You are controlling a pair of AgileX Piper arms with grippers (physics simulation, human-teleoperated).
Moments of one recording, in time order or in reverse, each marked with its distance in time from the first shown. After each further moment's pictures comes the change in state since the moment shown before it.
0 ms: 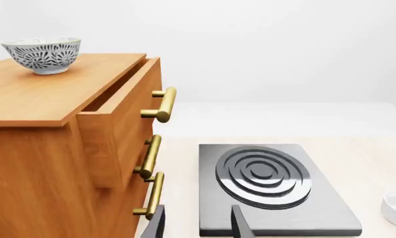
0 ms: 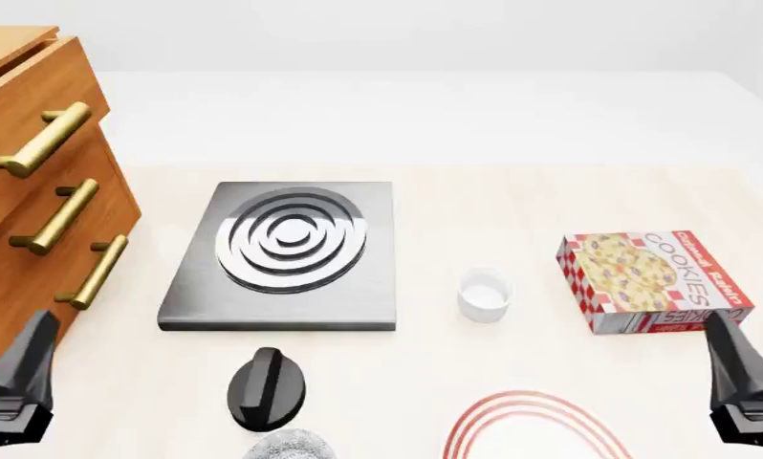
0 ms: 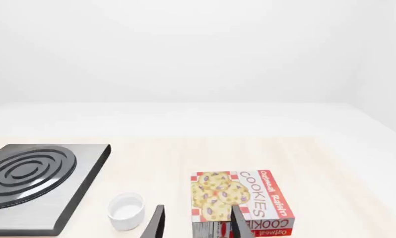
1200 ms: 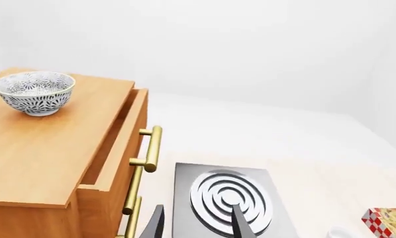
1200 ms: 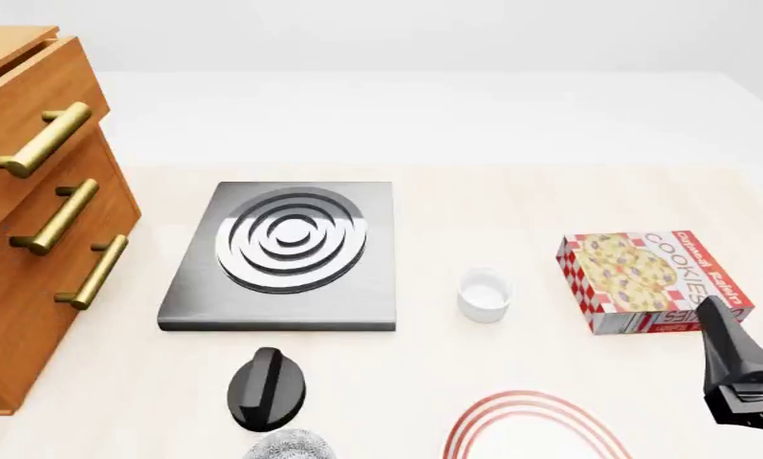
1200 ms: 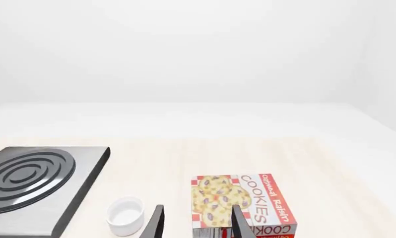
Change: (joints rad) left arm -0.051 0.259 -0.466 0.262 -0.144; right arm 0.002 0.129 -0.002 -0.126 0.002
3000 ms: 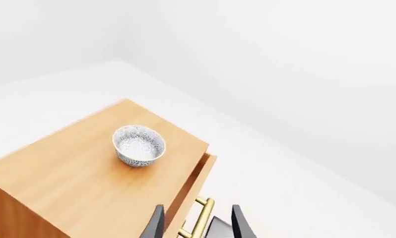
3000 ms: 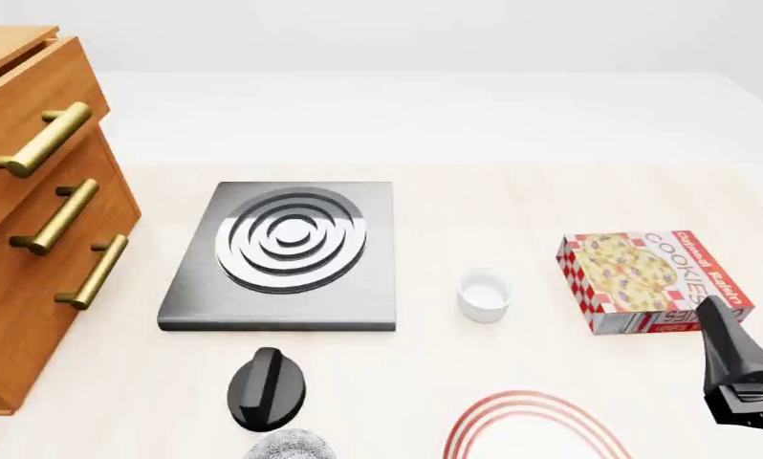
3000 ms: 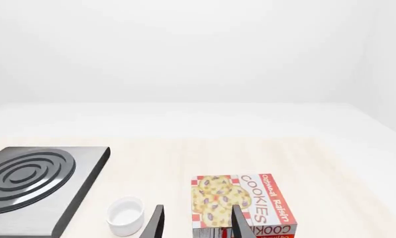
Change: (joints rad) left arm 0.419 0.451 -0.744 0.349 -0.223; right arm 0.000 0.000 0.000 0.000 0.000
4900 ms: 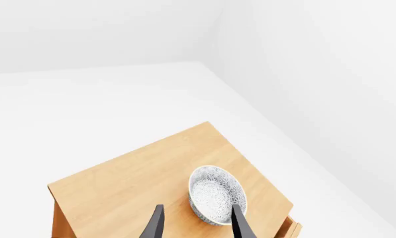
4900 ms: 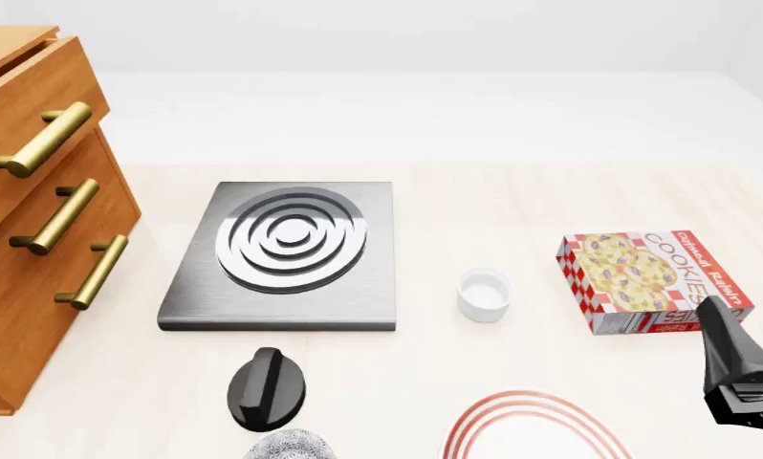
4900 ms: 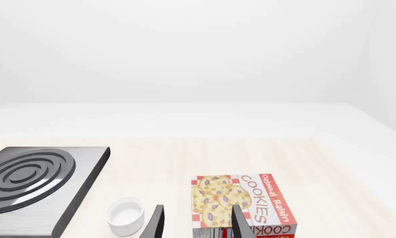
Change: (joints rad) left arm 0.332 0.378 -0.104 -0.161 -0.058; right arm 0.000 0.000 0.000 0.000 0.000
